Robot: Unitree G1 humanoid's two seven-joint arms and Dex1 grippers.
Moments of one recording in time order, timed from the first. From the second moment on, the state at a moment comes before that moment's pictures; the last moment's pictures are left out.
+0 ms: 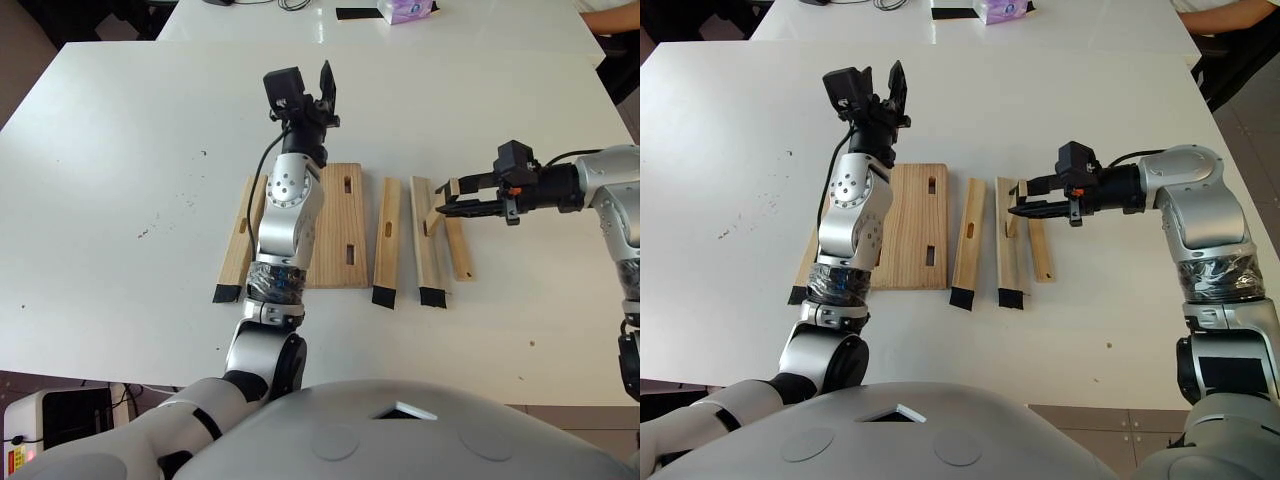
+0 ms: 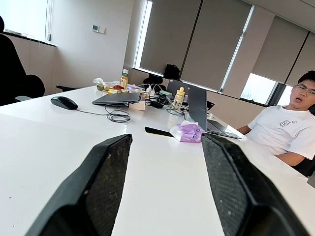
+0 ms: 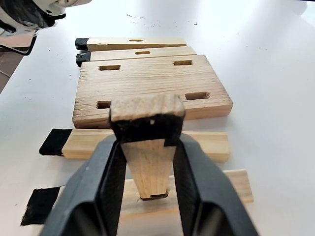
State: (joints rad) left arm -0.45 -0.18 -0.01 0.13 -0.14 0.07 0.11; right arm -0.41 -0.80 0.11 0.10 0.36 0.29 1.43
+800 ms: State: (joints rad) left arm -0.46 -0.18 0.00 0.14 -0.15 0.06 0.10; right arm -0.39 -0.79 0.12 0.14 0.34 0.25 1.41
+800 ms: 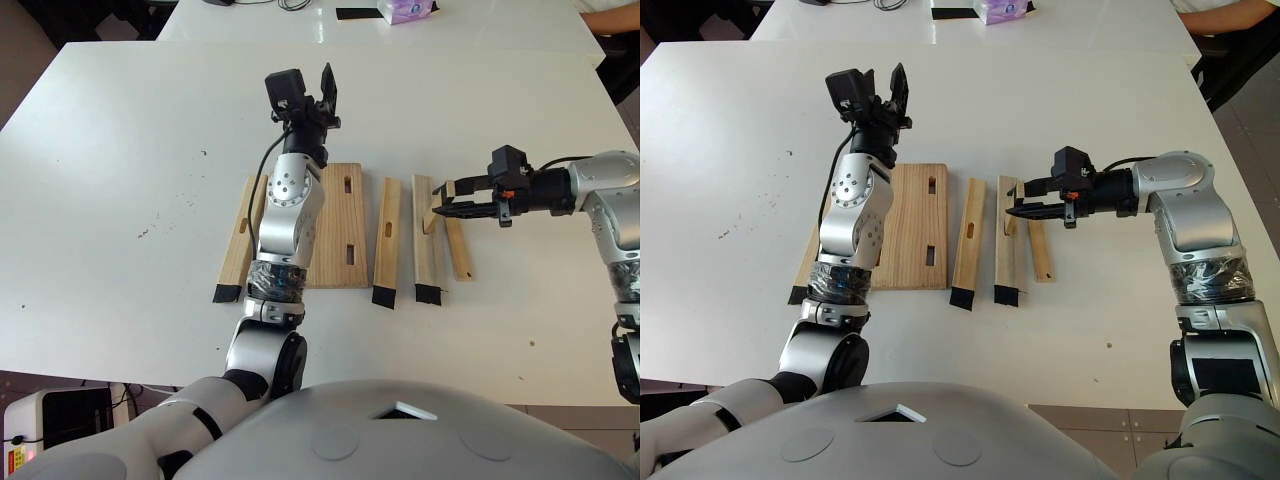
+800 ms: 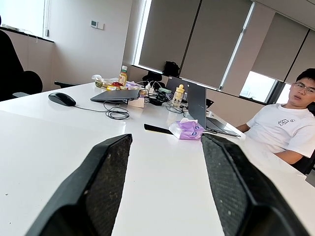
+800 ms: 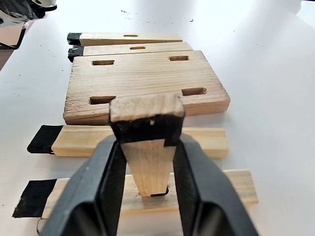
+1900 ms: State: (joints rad) left arm -0.46 -0.18 -0.02 0.13 -0.17 0.08 0.06; right arm -0.41 -0.75 0.16 0.22 0.34 0.21 1.33
